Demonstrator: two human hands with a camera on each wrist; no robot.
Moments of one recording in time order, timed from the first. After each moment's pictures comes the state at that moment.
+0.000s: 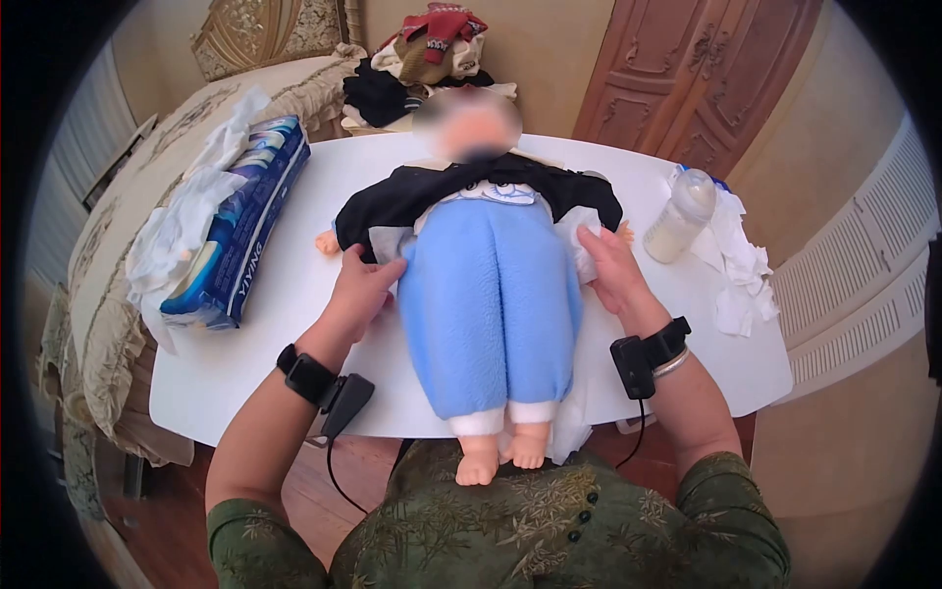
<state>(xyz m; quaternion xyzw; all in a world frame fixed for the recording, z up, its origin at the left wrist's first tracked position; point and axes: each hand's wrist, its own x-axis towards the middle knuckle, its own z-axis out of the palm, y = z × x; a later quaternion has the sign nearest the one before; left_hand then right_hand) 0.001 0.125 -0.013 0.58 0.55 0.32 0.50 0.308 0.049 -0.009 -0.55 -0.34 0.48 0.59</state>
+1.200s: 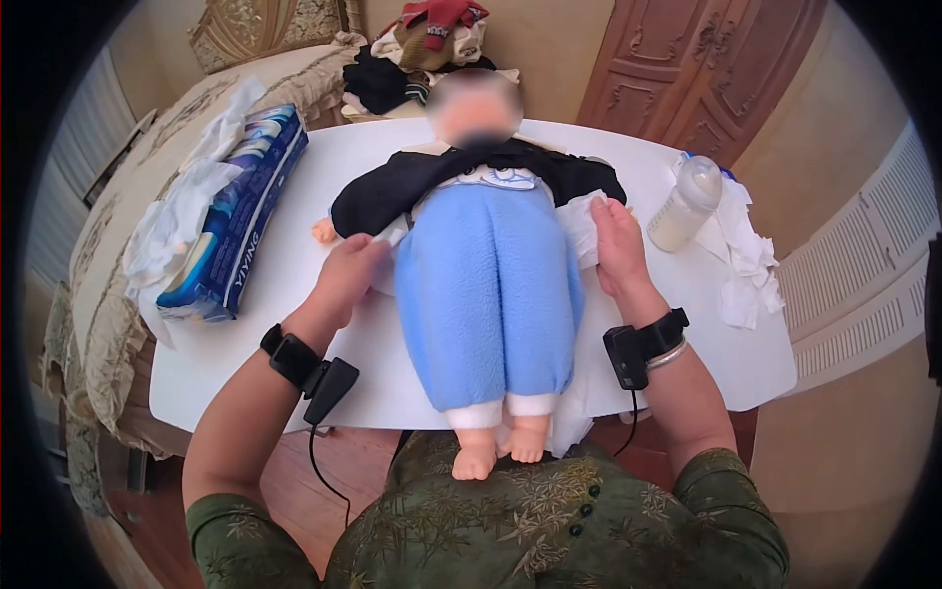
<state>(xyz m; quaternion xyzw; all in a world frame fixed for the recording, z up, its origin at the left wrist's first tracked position) -0.011 0.140 -0.014 0.58 0.54 0.28 0.54 0.308 0.064 -0.019 -0.51 -0.36 0.37 0.68</state>
